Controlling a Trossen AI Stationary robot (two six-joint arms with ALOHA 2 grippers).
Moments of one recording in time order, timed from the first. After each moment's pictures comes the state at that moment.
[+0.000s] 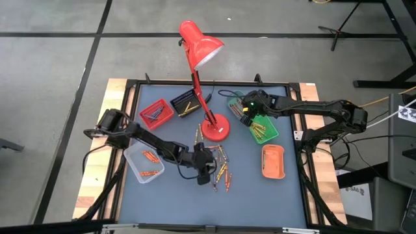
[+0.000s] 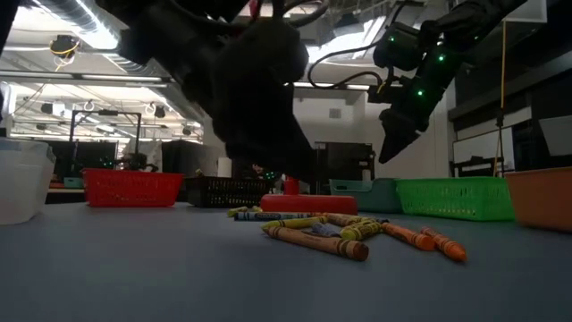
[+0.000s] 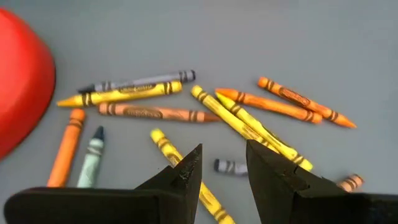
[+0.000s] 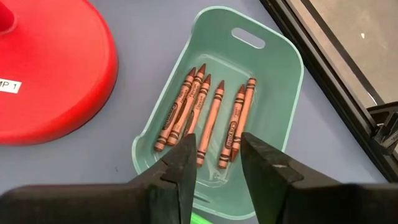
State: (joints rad) left arm -0.27 1.89 1.02 0.13 -0.24 -0.45; right arm -0.37 1.37 0.82 -0.41 0.27 0.02
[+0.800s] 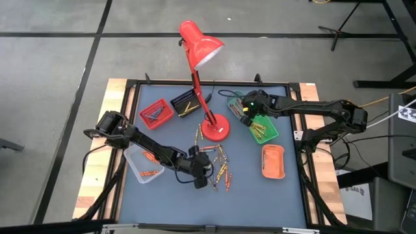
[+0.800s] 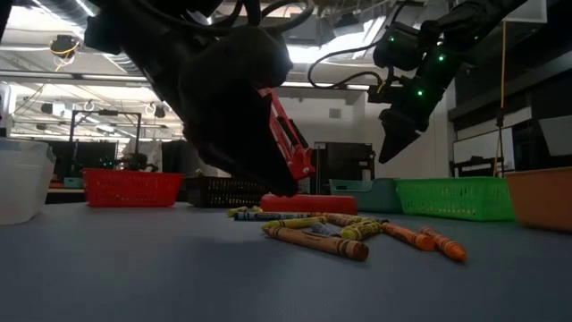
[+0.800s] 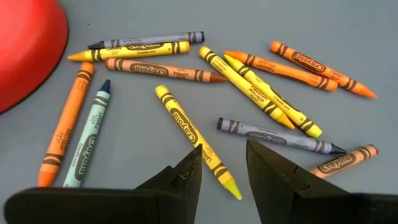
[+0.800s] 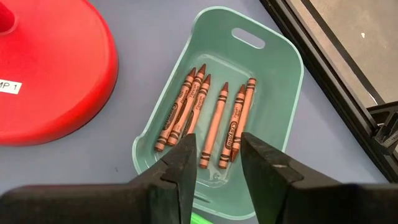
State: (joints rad) left arm -0.35 1.89 1.02 0.03 -0.35 -0.55; right arm -0.37 1.37 0.82 -0.41 0.27 0.02
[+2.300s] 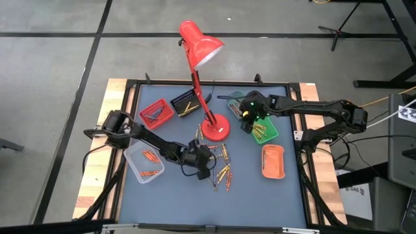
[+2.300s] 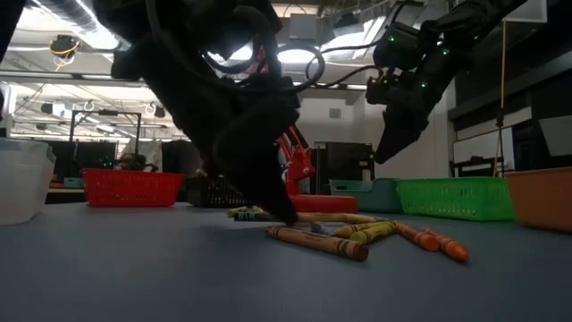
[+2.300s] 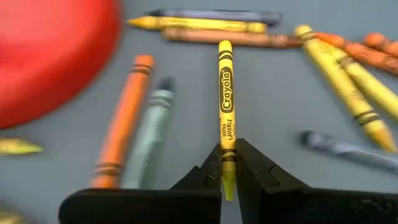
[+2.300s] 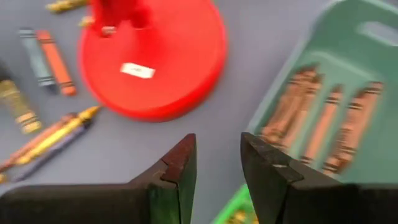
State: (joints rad) left arm -0.26 1.95 1.01 0.03 -0.39 -0.53; right arm -0.37 1.37 0.82 -0.41 -0.09 0.02
